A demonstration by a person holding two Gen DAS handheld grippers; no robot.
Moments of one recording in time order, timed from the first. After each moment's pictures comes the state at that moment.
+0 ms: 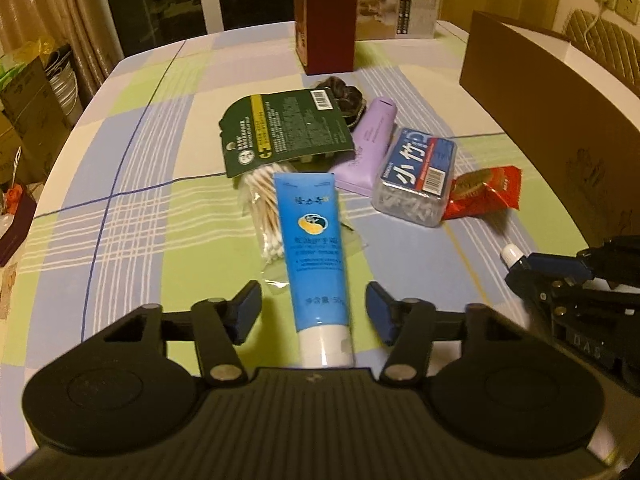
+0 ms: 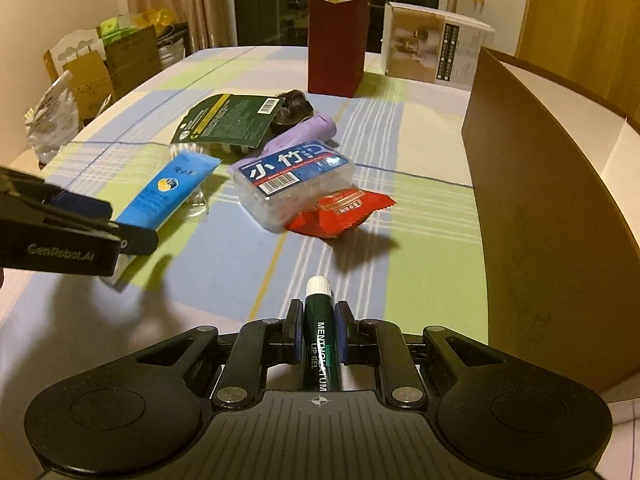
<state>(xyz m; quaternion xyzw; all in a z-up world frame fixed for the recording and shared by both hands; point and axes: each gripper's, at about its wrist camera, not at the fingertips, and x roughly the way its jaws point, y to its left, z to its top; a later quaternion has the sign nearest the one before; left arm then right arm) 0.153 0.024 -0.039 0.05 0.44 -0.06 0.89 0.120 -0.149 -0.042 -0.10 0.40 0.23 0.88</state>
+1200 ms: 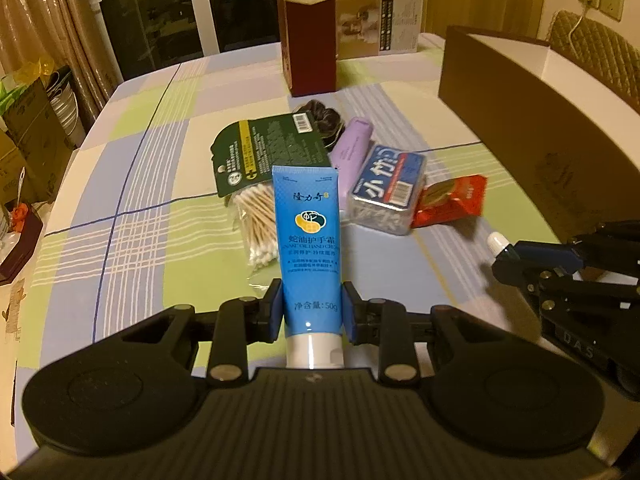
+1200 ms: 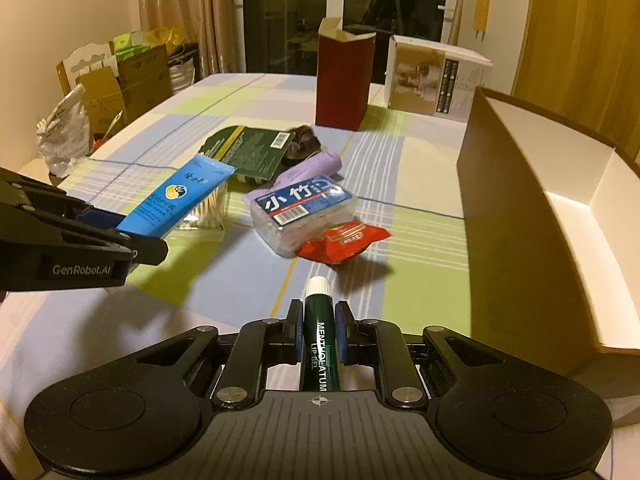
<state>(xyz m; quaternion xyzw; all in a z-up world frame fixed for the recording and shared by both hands) 0.131 0.008 -0.016 0.06 0.42 -0.06 0.90 0.099 -0.156 -0.014 -0.10 0.37 0.23 0.90</state>
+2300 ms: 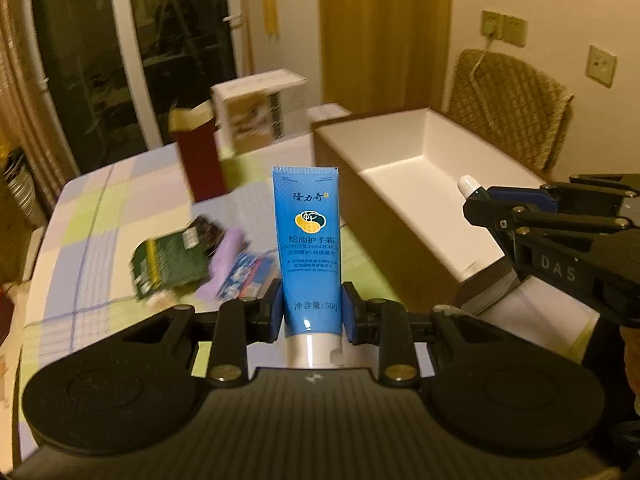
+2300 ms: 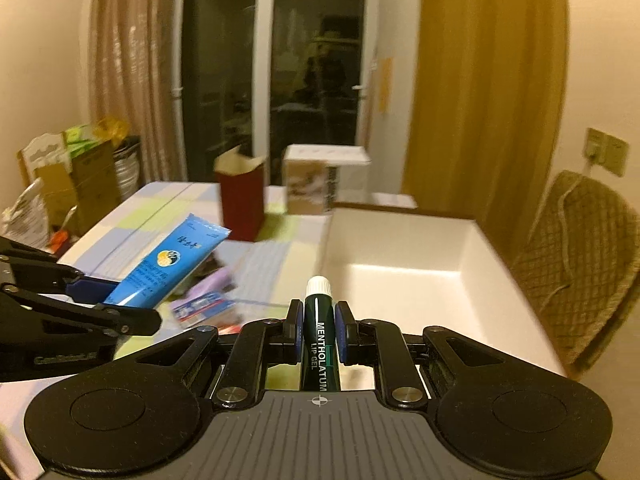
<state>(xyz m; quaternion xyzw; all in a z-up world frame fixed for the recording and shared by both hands) 0.084 -0.101 0.088 0.09 0.34 -0.16 0.92 0.069 -0.271 0.106 -0.06 0.26 0.15 0.95</state>
